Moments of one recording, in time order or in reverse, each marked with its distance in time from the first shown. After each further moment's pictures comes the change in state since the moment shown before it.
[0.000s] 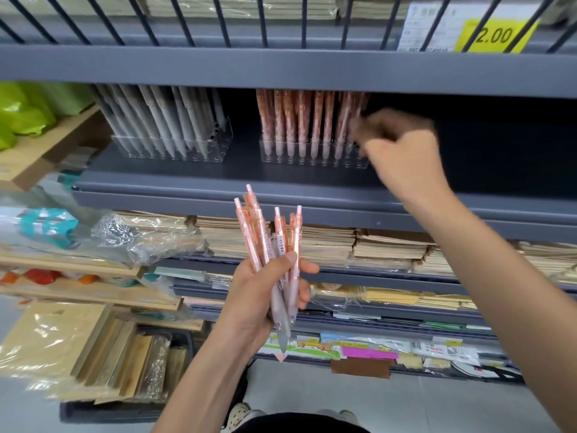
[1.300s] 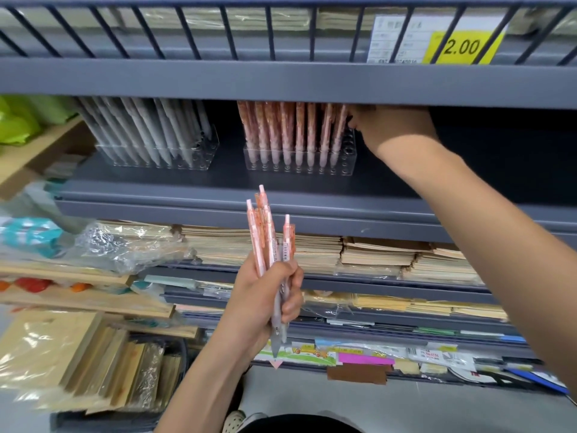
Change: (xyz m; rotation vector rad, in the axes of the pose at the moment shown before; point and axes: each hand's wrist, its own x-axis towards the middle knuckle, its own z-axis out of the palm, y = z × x) left_hand 0.018 -0.013 0.016 -0.021 -0.066 -0.009; right_hand 0.052 -0.020 -0.011 -0.534 -0.139 0.077
